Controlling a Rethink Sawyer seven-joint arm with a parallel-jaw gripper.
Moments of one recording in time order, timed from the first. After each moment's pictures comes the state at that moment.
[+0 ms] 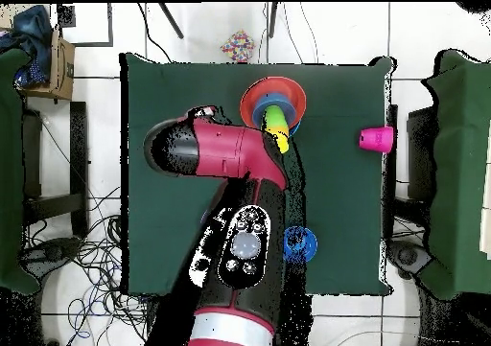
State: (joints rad) arm 0.07 -0.59 -0.24 1.43 0.07 0.52 2.85
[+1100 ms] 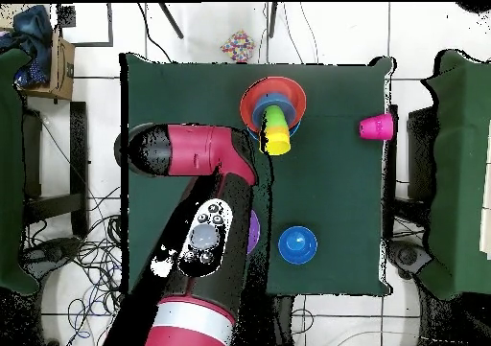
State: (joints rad) arm 0.17 -0.53 -0.30 1.37 0.08 0.71 2.85
